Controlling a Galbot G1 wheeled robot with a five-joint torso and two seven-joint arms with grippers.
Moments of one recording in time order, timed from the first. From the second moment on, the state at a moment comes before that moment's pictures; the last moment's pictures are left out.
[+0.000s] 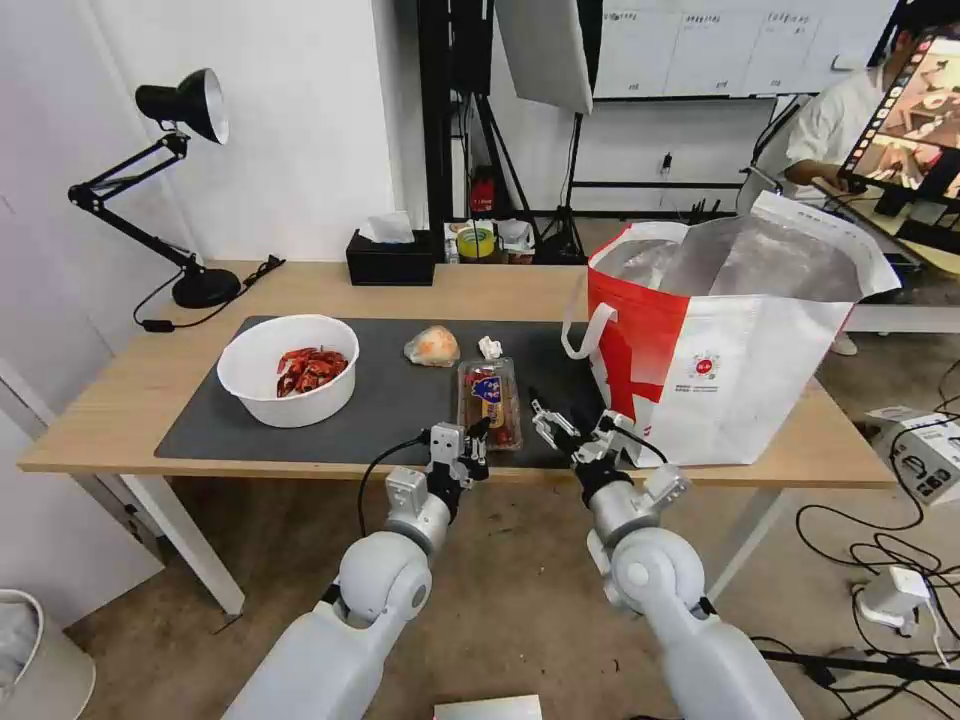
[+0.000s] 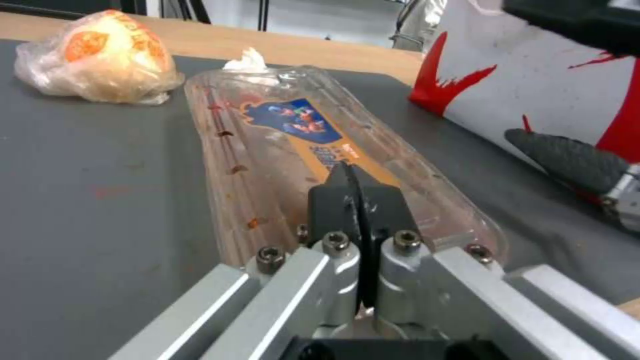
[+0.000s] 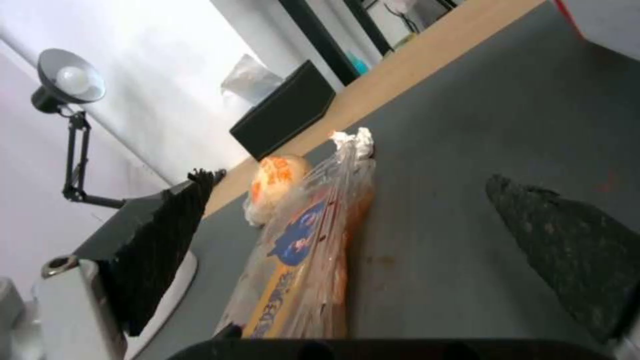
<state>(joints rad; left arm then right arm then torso) 1.08 -1.29 -0.05 -1.84 -0.43 0.21 -0.13 -1.11 1.29 0.21 1.83 0.94 -0.08 0.14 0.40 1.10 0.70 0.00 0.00</state>
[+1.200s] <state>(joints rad) 1.07 -1.30 -0.05 -1.82 -0.42 0.21 -0.13 -0.94 1.33 0.11 1.68 0.97 -0.17 0.20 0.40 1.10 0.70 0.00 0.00</state>
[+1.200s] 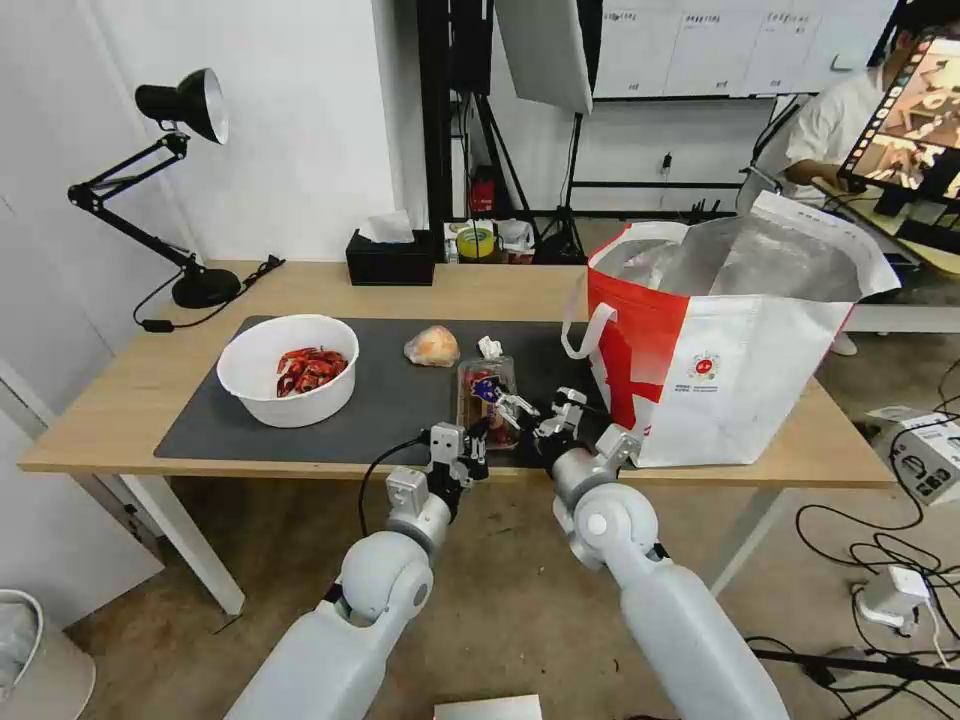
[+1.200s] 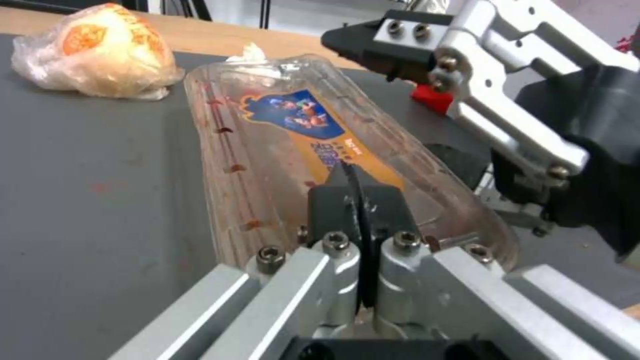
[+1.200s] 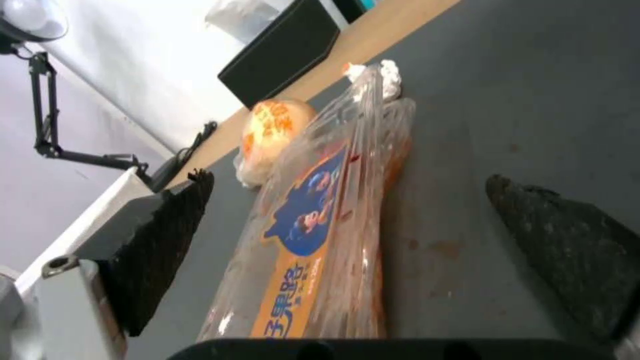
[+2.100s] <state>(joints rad) 1.08 -1.30 -0.05 -1.82 -0.42 0.19 -0.13 -0.92 1.34 0.09 1.68 0.98 -0.24 0.25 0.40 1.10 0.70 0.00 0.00</state>
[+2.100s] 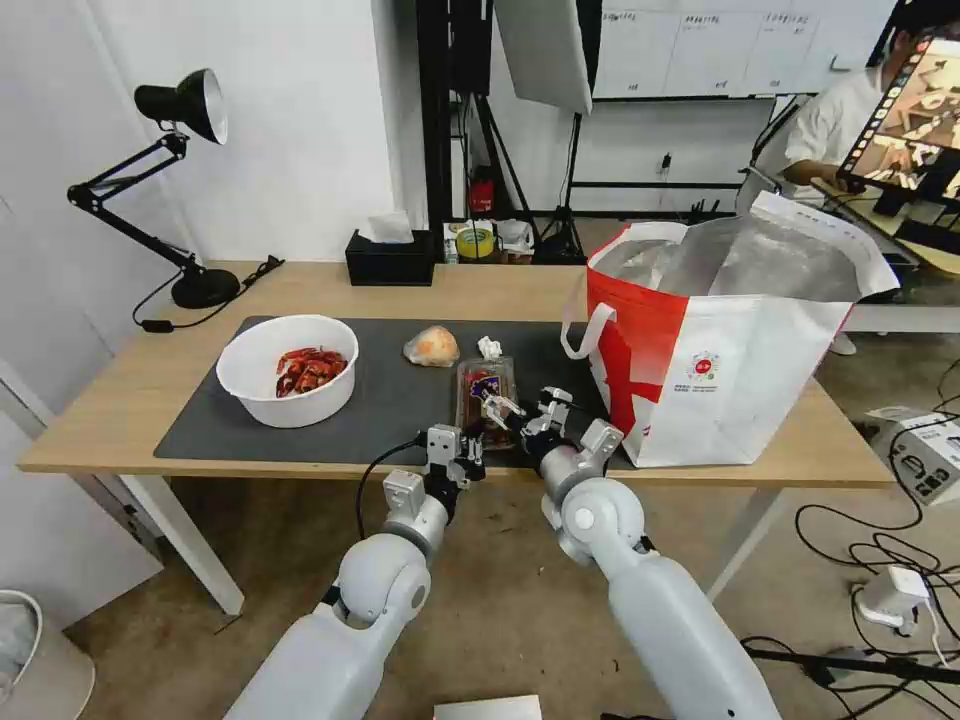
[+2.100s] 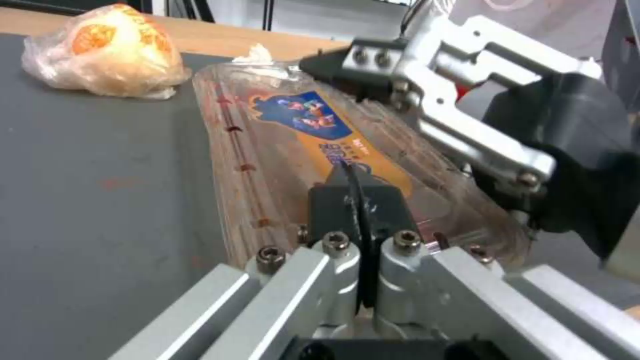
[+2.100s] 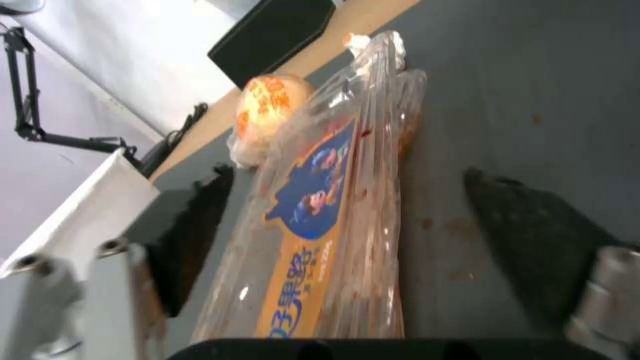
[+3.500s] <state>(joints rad) 1.09 -1.30 -0.09 -1.85 -0.42 0.16 -0.13 -0.93 1.34 0.09 1.69 0.95 -0.25 0.25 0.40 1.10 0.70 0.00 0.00</state>
